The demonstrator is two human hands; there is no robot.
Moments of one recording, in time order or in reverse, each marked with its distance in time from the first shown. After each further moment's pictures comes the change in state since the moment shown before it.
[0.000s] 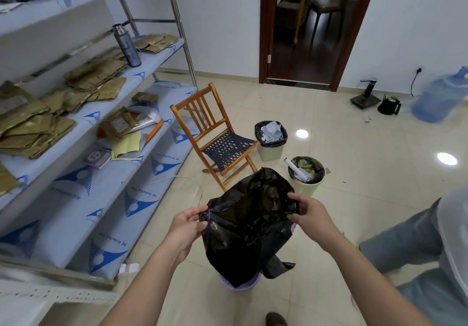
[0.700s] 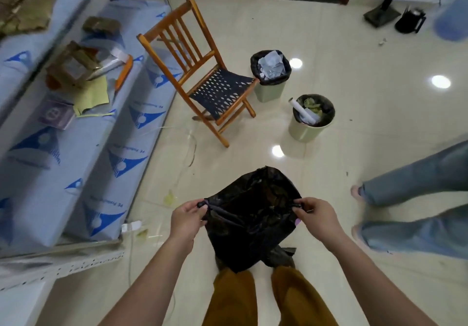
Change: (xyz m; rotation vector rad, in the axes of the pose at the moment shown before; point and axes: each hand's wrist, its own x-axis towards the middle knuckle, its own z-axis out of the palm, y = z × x) left_hand 0.126 -0.084 -0.029 0.107 0.151 -0.179; right_hand 0.050 0.098 0.095 -0.110 0.061 0.301
